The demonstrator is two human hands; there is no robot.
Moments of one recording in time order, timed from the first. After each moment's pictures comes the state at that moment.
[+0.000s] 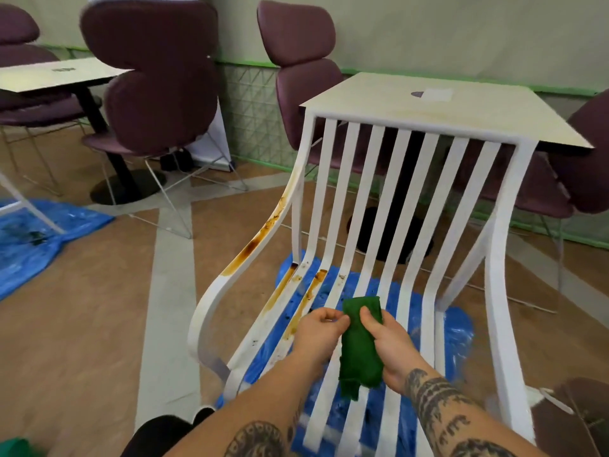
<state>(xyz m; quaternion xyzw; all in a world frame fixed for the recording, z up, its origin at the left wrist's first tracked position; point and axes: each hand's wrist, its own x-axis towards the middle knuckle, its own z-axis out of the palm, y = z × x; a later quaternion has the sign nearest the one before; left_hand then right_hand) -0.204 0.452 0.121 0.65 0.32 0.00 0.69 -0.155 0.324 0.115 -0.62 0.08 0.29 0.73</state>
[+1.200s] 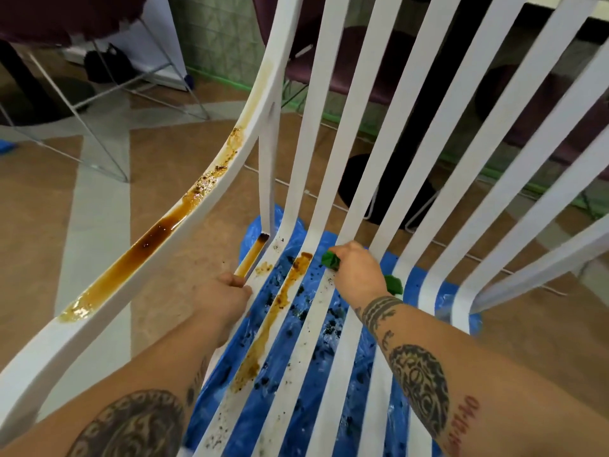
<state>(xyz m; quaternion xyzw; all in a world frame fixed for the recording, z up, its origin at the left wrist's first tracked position) -0.061 0.618 -0.031 0.67 0.49 -0.03 0.55 0.074 0.427 -0.019 -0.96 -0.22 0.10 0.14</state>
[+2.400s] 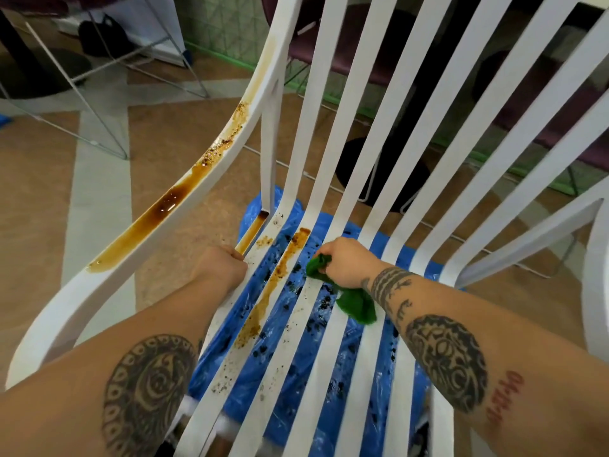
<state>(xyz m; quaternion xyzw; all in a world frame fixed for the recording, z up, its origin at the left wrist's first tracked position) -0.065 0.627 -0.016 0.78 0.45 -0.07 0.42 0.045 0.423 0.021 -0.92 -0.27 0.26 0.12</state>
